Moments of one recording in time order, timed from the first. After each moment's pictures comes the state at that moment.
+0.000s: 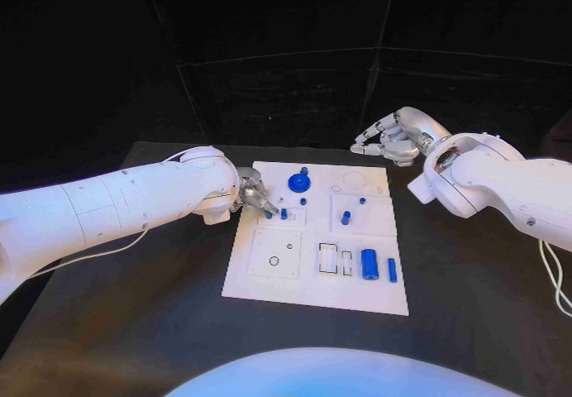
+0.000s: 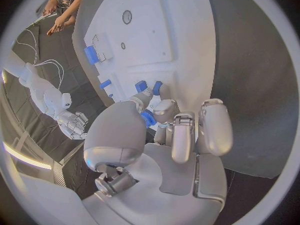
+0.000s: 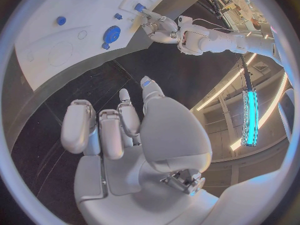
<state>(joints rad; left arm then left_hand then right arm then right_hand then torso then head) 1.24 -0.65 -0.10 1.27 -1.04 0.12 -0.50 1.06 -0.07 0.38 0.09 0.04 0.94 0.03 0.69 0.52 1.32 -0.04 1.17 0.98 1.47 -0.09 1.57 1.31 0.08 1.46 0.02 1.32 1.24 1.27 -0.79 -0.02 1.46 -0.96 -0.40 -0.07 1.30 -0.02 -0.08 0.15 0.35 0.97 0.13 0.17 0.08 1.37 0.05 1.28 1.26 1.47 -0.02 1.46 1.31 0.09 1.40 0.08 1.38 1.15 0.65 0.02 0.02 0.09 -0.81</state>
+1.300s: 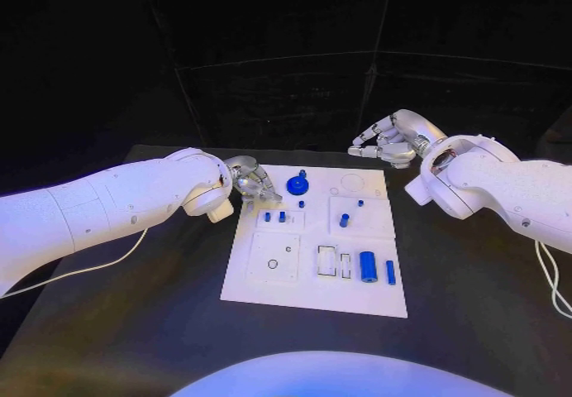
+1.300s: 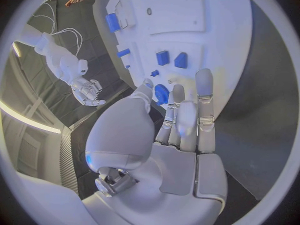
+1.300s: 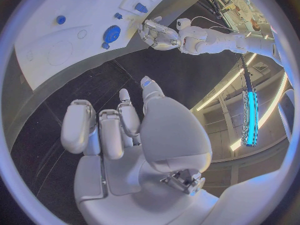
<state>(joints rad) 1.24 -0.67 -0.10 1.24 -0.80 -0.05 -0.27 1.27 -0.04 0.08 0.12 0.05 0.72 0.15 0.55 0.40 0.91 0.07 0.82 0.58 1.28 0.00 1.15 1.01 0.17 1.14 0.09 0.76 0.63 1.27 -0.79 -0.02 1.45 -0.96 -0.40 -0.06 1.30 -0.02 -0.08 0.15 0.35 0.97 0.13 0.17 0.08 1.37 0.05 1.28 1.26 1.47 -0.02 1.46 1.31 0.08 1.40 0.08 1.38 1.15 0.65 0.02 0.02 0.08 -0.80</state>
